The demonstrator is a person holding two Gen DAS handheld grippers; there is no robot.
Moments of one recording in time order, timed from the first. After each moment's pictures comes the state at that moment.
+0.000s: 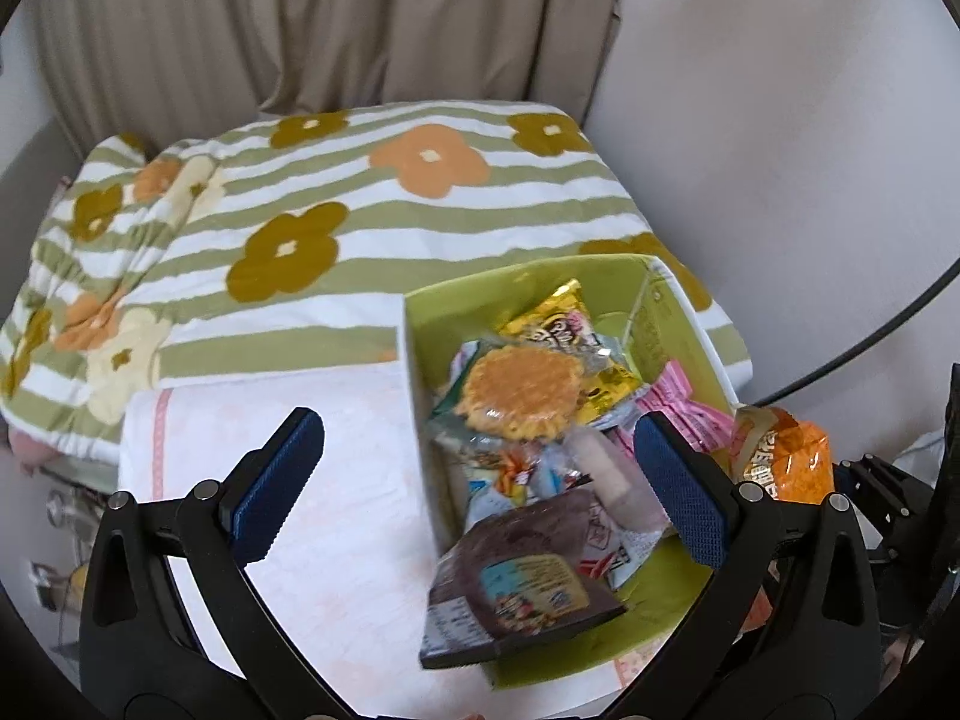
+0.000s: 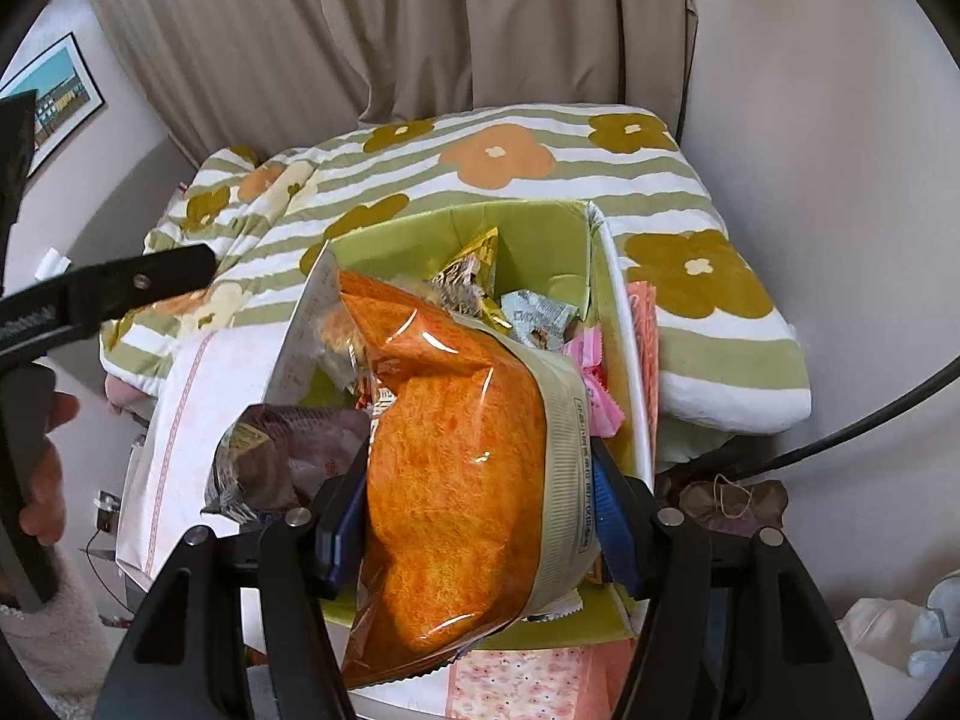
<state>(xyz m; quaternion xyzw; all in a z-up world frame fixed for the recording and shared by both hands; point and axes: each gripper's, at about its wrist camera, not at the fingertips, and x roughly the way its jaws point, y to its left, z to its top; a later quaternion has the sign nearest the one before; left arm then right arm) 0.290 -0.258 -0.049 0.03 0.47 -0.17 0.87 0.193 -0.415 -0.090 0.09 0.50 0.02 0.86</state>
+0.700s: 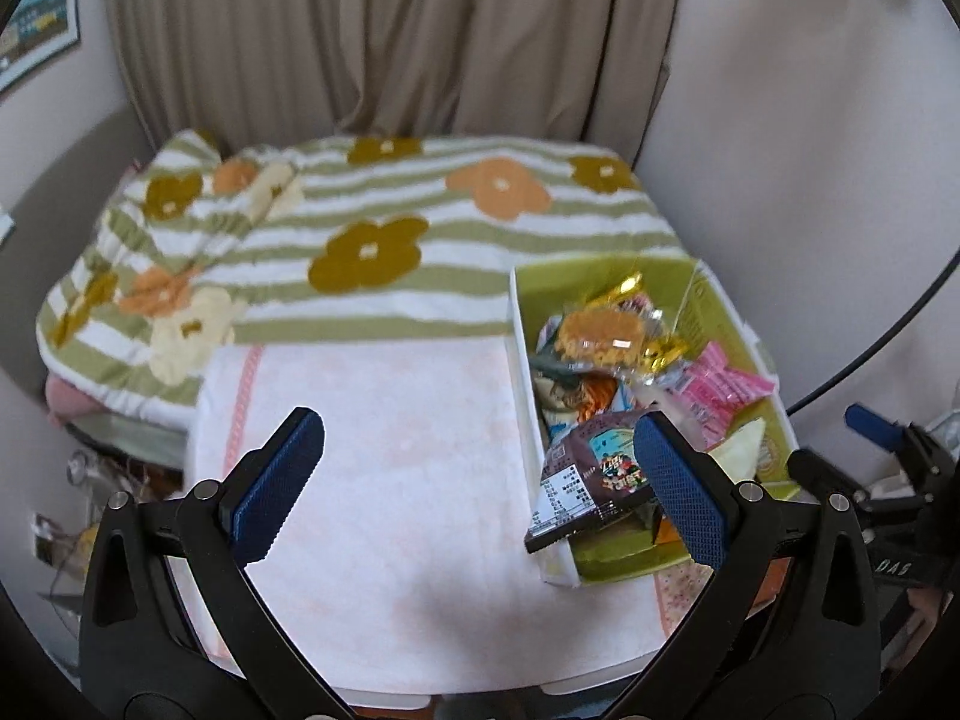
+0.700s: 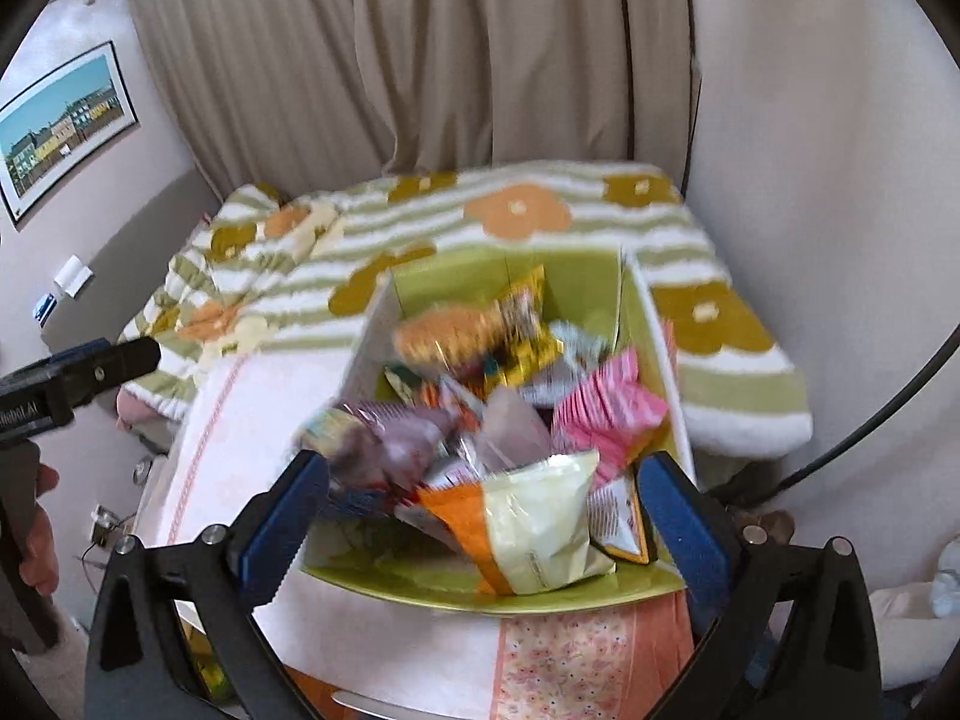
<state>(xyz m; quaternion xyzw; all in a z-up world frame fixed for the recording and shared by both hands) 0.198 -0.166 -0.018 0.02 0.41 -0.12 0.90 0.140 -0.371 -0.056 0.07 0.41 0.01 0.91</state>
